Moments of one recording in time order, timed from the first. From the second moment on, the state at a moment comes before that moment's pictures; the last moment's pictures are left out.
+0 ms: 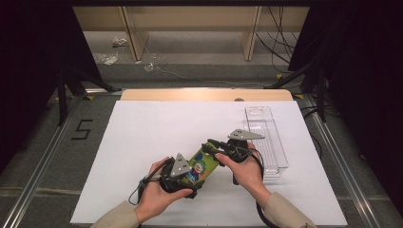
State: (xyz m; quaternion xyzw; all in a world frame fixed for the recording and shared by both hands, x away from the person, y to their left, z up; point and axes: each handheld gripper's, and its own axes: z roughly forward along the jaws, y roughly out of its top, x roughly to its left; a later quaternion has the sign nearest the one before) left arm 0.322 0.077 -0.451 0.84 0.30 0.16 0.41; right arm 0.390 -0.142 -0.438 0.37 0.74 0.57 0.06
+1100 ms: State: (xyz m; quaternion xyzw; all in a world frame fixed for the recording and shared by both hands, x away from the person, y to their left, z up) left arm 0.328 0.080 -0.451 0.84 0.27 0.17 0.44; right arm 0.382 -0.143 -0.413 0.36 0.70 0.62 0.02
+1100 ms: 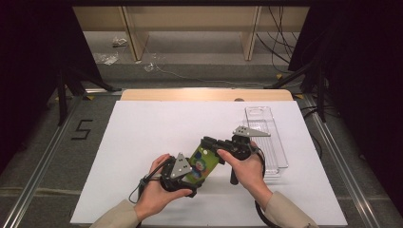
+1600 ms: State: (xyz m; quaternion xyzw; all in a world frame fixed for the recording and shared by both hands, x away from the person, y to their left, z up) left arm 0.340 0.097 -0.453 0.83 0.28 0.16 0.46; right arm 0.380 -0.159 -0.388 0.31 0.73 0.60 0.09
